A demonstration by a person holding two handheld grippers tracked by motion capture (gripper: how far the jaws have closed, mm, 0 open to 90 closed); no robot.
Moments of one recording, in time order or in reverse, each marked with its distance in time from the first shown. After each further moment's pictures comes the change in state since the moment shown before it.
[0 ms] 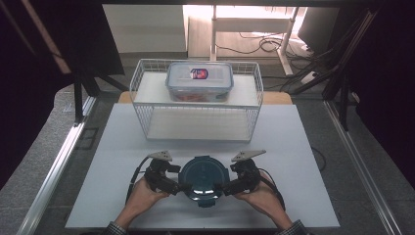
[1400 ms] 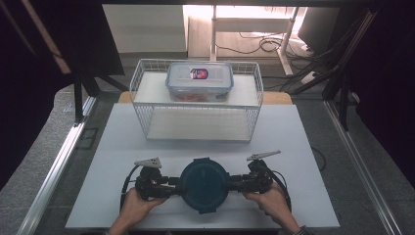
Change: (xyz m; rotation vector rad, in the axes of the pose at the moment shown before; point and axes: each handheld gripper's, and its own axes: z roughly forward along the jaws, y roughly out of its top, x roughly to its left) left arm -0.014 -0.025 -0.025 -0.091 -0.071 -0.040; right arm -0.026 -0.021 -0.019 0.003 0.257 0.226
